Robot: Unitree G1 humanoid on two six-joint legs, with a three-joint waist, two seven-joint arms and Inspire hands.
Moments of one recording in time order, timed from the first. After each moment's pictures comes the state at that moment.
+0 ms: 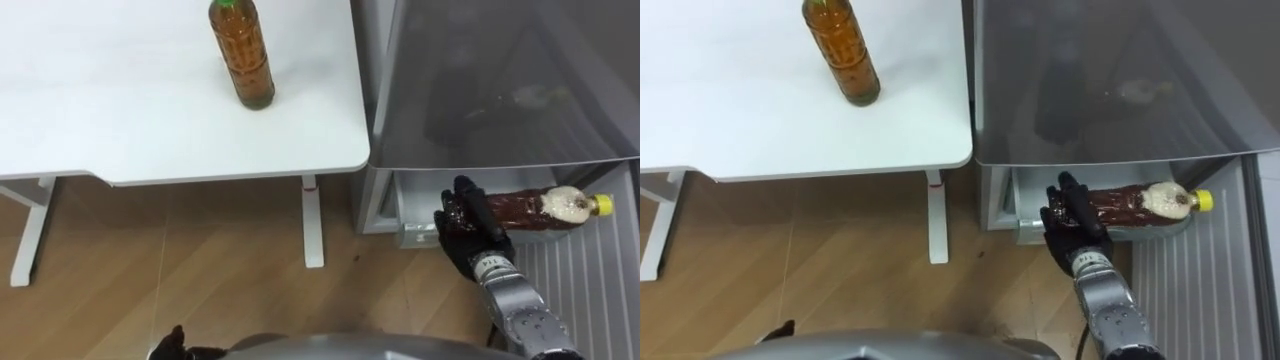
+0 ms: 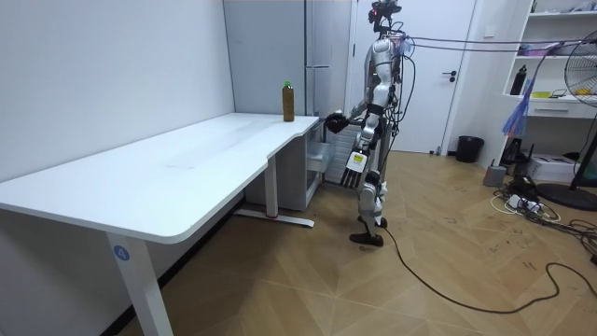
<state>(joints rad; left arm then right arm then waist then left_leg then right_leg) 0.22 0.21 -0.07 1.09 -0.08 0.01 0.08 0.14 -0.22 0.10 0.57 1.47 0.00 -0.04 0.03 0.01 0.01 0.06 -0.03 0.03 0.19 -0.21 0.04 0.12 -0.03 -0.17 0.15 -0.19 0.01</state>
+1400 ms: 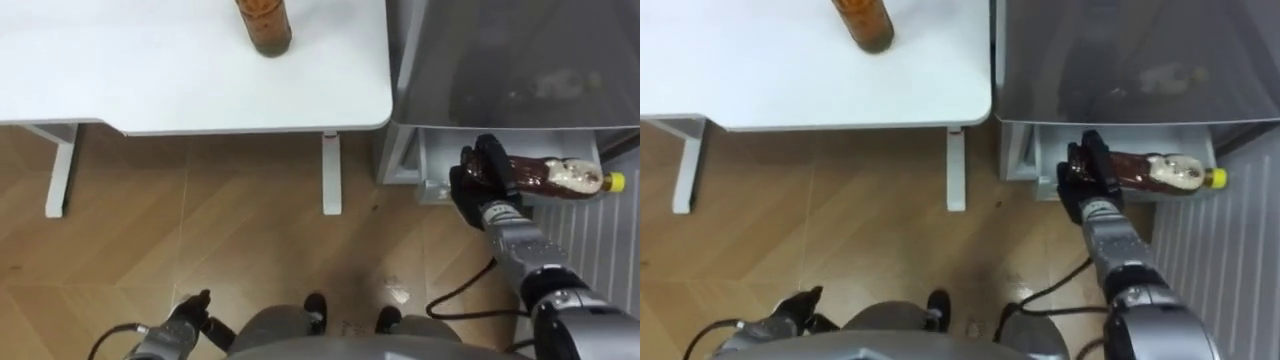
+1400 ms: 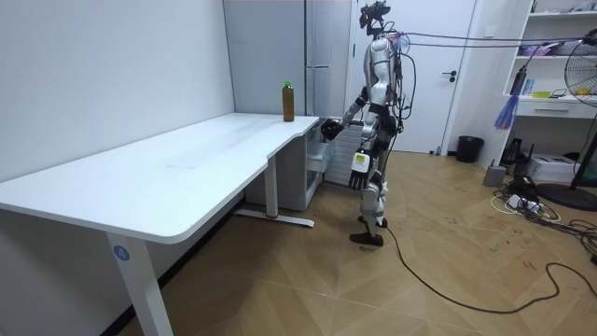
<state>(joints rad) 0.01 0.22 -0.17 1.12 0.15 0.12 -0.01 -0.32 -0.25 0.00 1.11 1.58 0.02 0.03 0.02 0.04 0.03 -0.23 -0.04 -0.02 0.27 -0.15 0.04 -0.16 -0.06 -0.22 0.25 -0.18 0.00</state>
